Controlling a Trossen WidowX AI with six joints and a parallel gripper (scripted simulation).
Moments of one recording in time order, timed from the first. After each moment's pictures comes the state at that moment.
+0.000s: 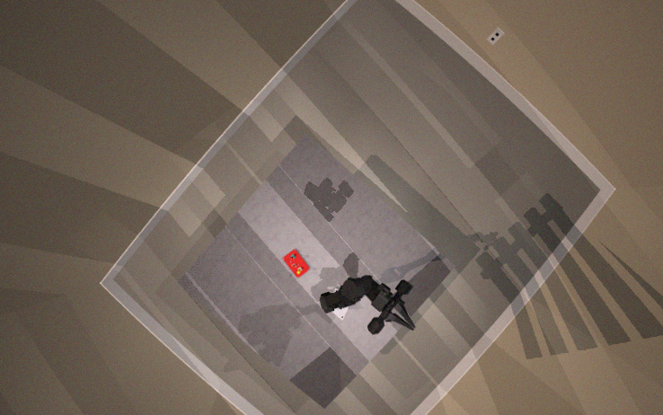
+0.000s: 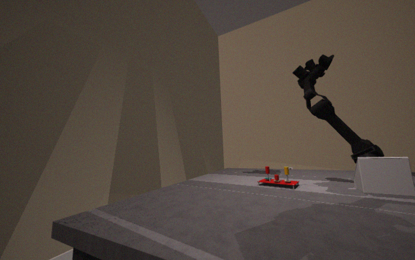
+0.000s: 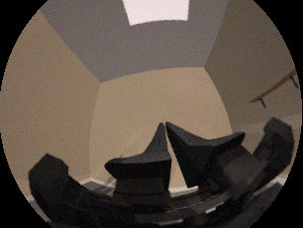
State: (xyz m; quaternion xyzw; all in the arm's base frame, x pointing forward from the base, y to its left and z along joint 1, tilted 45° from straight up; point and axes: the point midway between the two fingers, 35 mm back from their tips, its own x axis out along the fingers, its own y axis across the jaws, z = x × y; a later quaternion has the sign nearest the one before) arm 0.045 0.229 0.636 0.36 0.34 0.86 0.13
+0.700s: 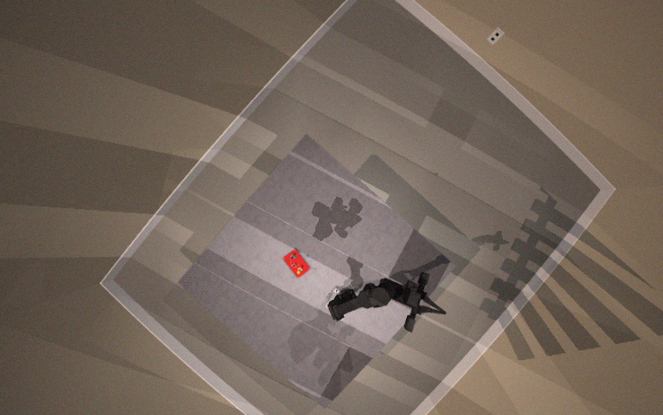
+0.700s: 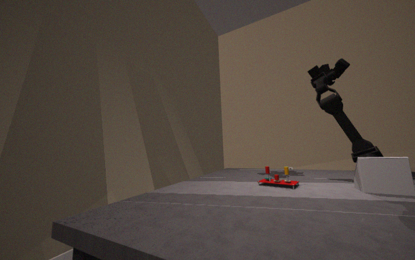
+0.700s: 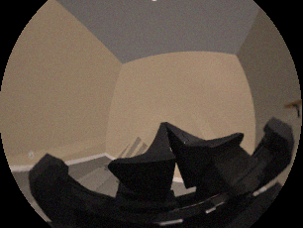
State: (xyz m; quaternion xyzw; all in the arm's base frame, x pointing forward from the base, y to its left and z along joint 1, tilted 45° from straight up) arm -0.036 0.151 0.666 0.34 0.29 0.90 -0.02
